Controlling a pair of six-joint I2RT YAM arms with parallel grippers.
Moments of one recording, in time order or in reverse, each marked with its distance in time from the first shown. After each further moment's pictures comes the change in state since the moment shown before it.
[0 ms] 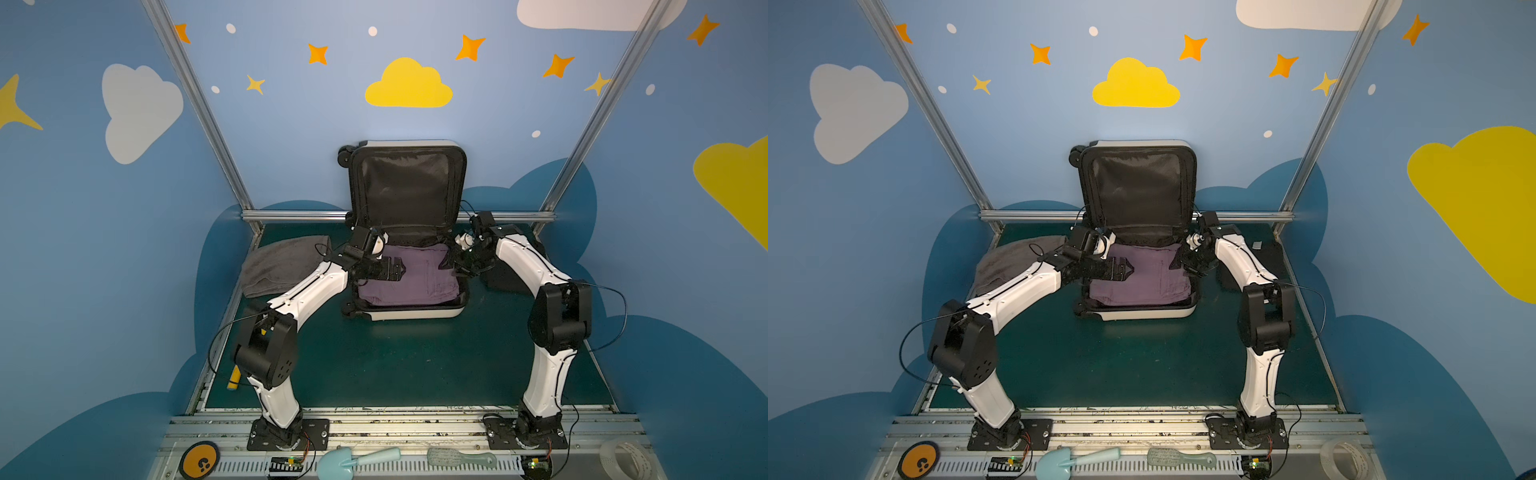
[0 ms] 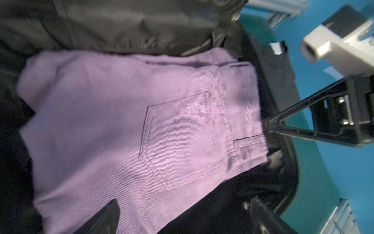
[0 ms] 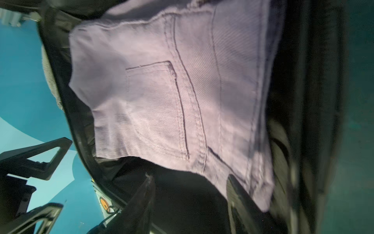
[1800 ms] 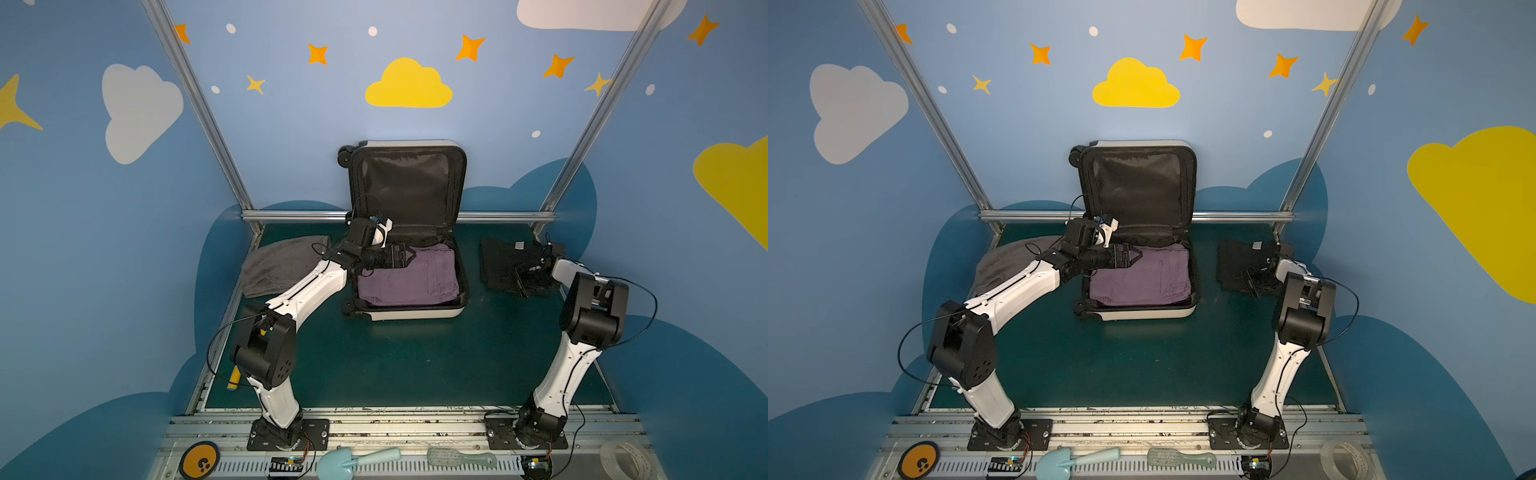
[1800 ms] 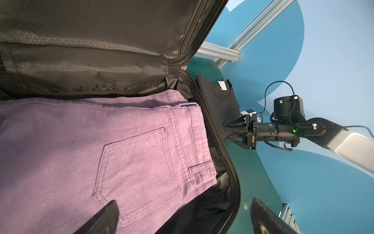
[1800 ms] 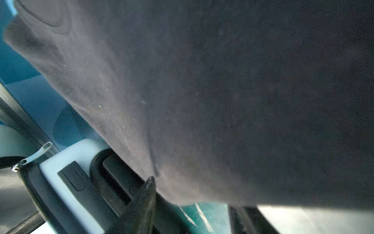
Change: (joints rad) left arm 0.008 0.025 0.019 0.189 0.153 -0.127; right arm -0.507 0.138 -0.288 0.371 -0.068 0.350
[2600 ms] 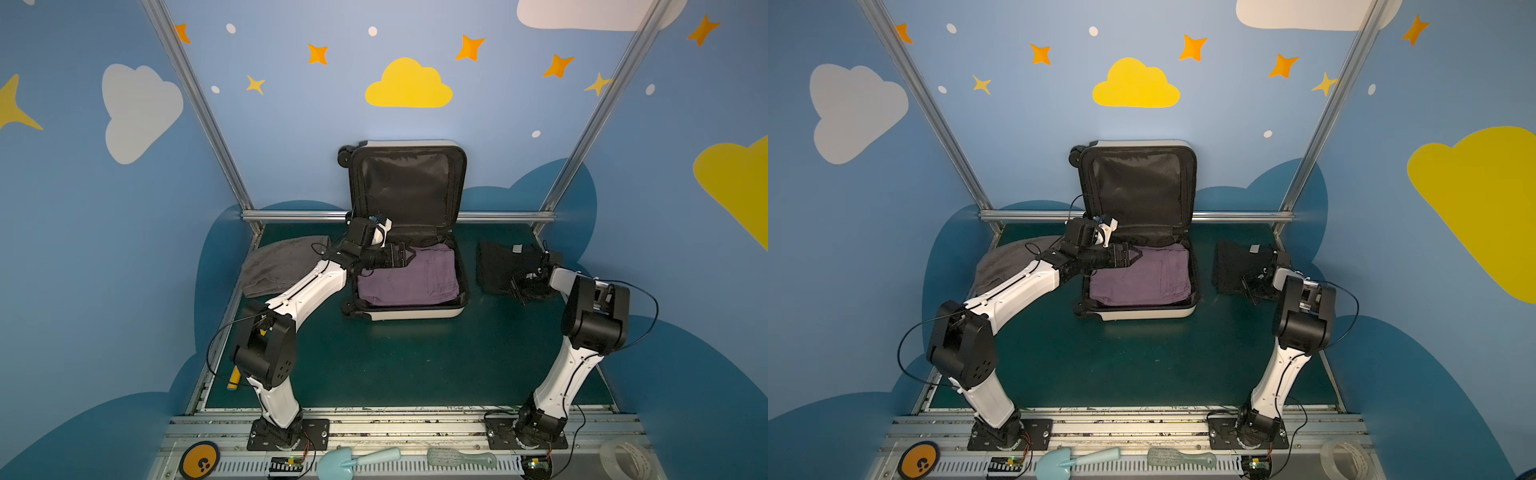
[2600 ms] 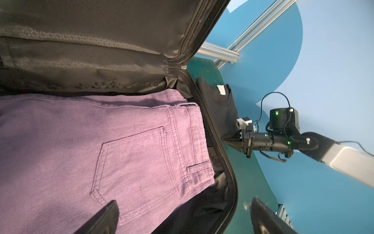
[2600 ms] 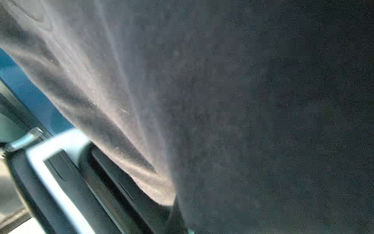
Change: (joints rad) left arm -0.008 -0.012 -0.004 -0.003 0.006 -0.024; right arm 0.005 -0.123 -0.237 0.109 -0.021 -0.013
